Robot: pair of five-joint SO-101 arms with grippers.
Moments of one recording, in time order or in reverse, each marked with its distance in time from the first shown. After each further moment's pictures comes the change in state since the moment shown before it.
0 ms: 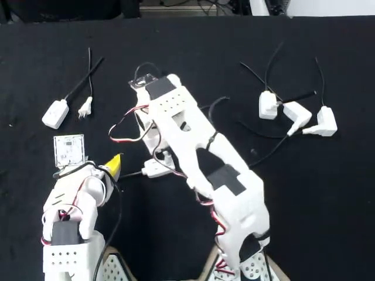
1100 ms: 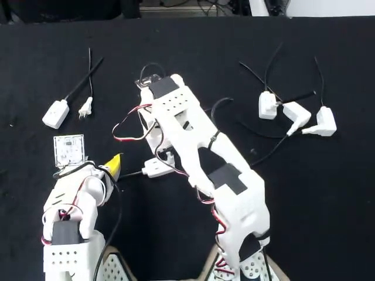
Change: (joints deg) left arm -0.3 0.0 0.0 0.0 0.0; right arm 0.4 0.1 1.4 0.1 -2.3
